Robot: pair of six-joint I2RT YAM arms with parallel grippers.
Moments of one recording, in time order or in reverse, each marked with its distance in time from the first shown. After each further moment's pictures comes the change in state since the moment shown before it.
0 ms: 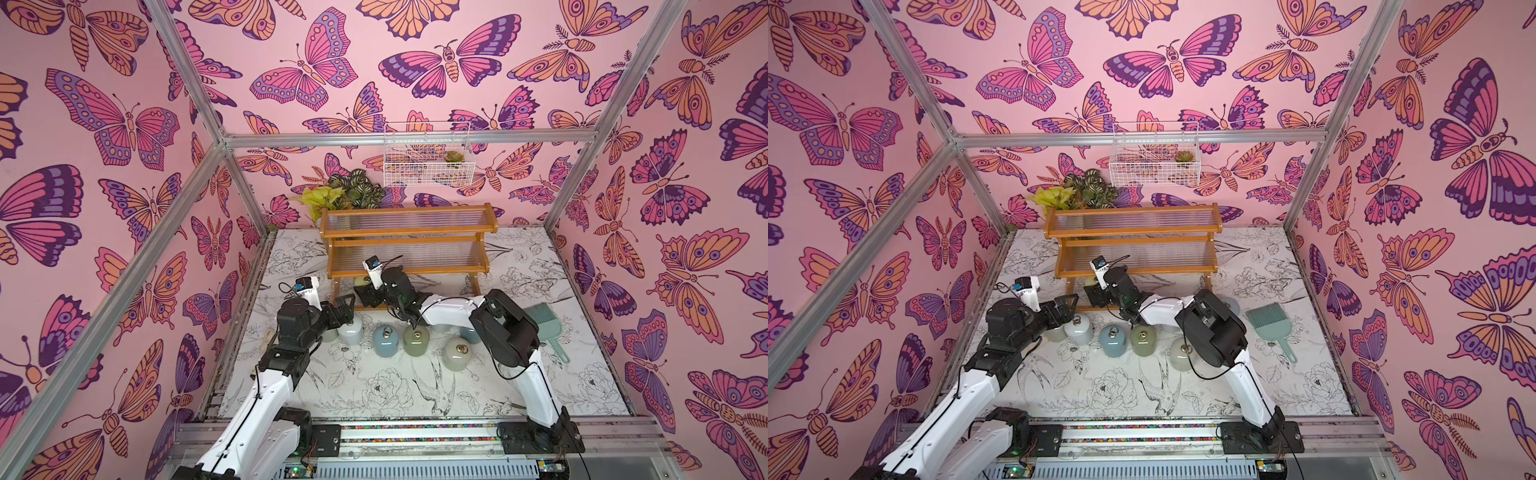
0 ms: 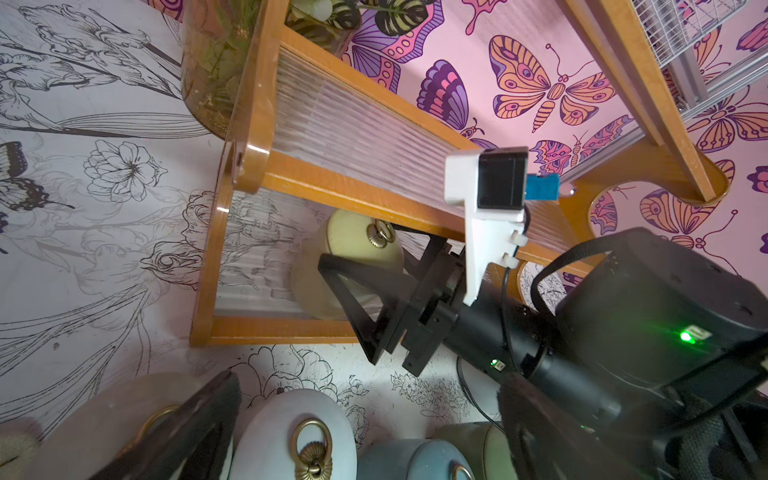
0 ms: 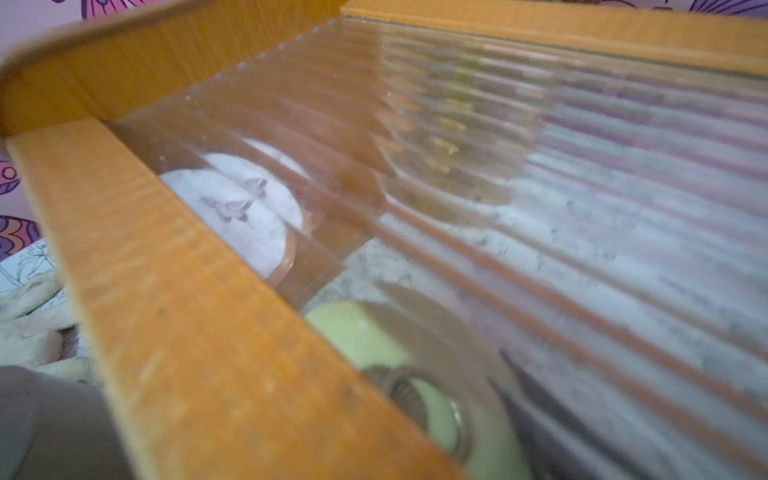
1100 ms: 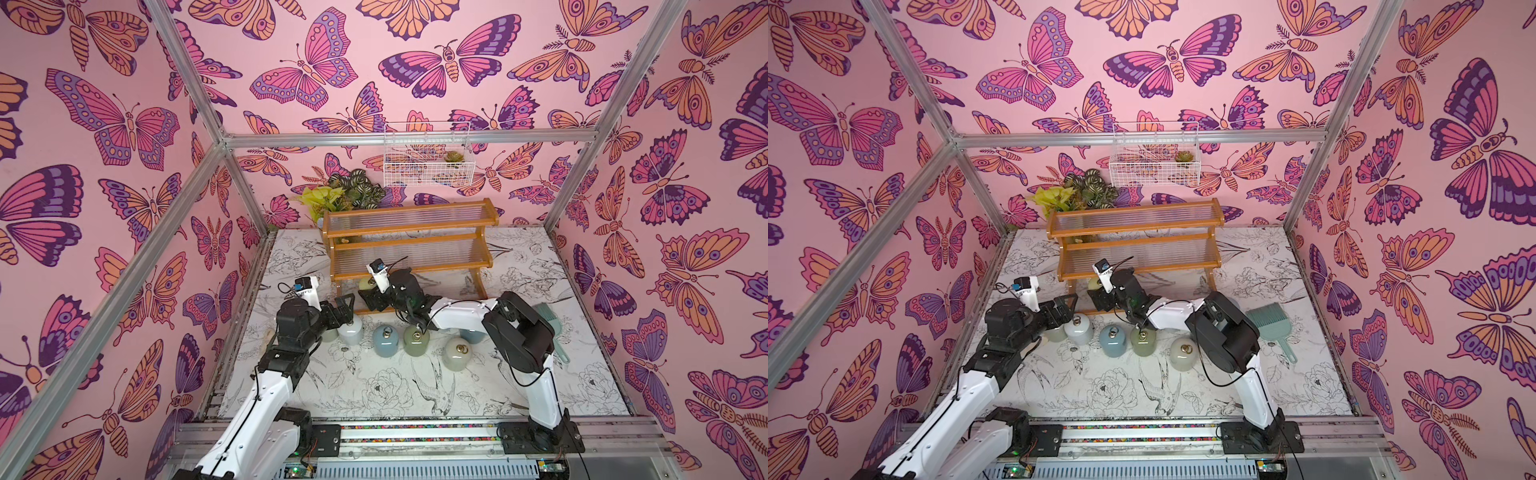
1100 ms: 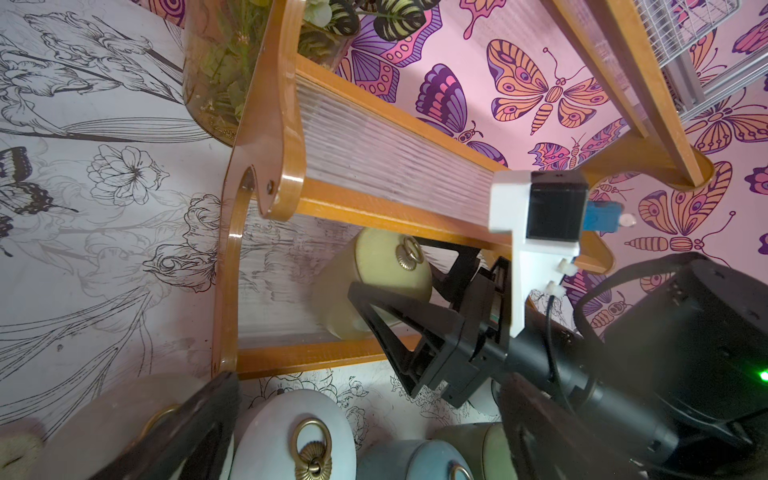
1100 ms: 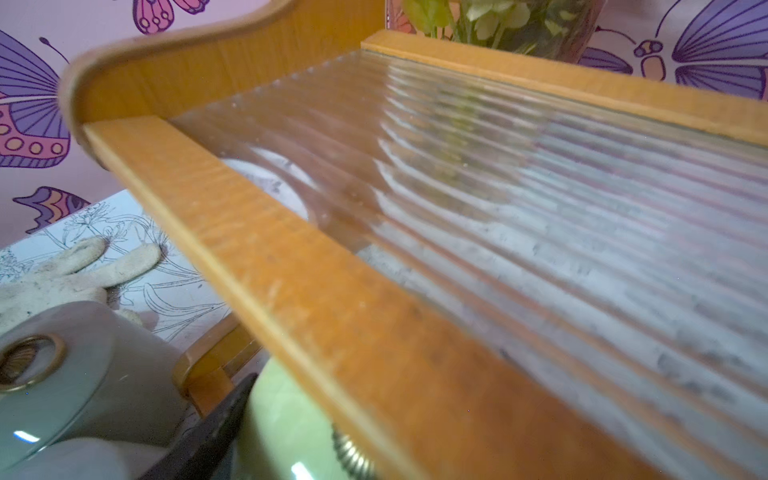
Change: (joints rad) left arm 0.000 -0.013 0.000 -0.004 -0.004 0.002; right arm -0.002 -0.104 -0.117 0.045 -0.032 -0.062
